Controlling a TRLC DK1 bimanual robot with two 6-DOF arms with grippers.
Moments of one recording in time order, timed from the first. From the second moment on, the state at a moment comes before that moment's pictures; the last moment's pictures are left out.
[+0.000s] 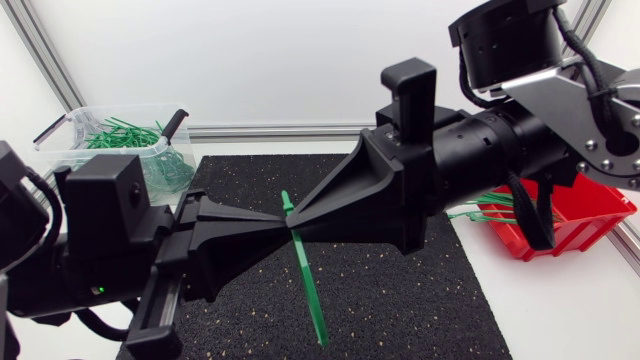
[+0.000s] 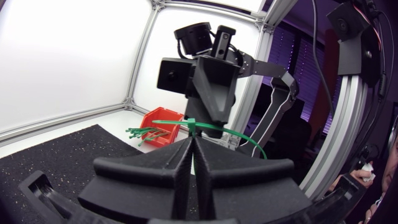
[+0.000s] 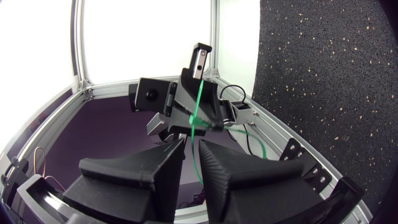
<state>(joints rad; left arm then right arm) -0.67 0.88 0.46 0.39 0.66 -0.27 0.60 1.26 1.03 -0.39 -1.17 1.05</state>
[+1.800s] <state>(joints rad) -0.89 0.90 0.50 0.18 0.31 0.32 0.52 1.41 1.07 -0.55 -1.20 0.66</state>
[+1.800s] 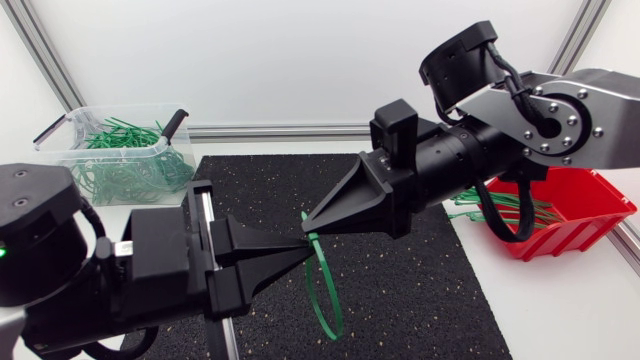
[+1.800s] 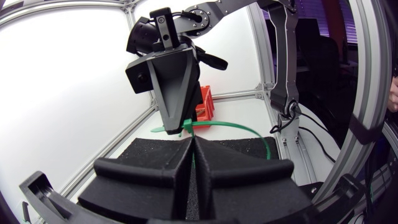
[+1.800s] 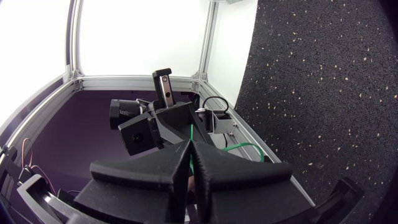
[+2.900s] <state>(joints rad) 0.18 1.41 1.07 0.27 0.19 0.02 0.51 1.46 0.95 -0.39 -0.56 0.42</state>
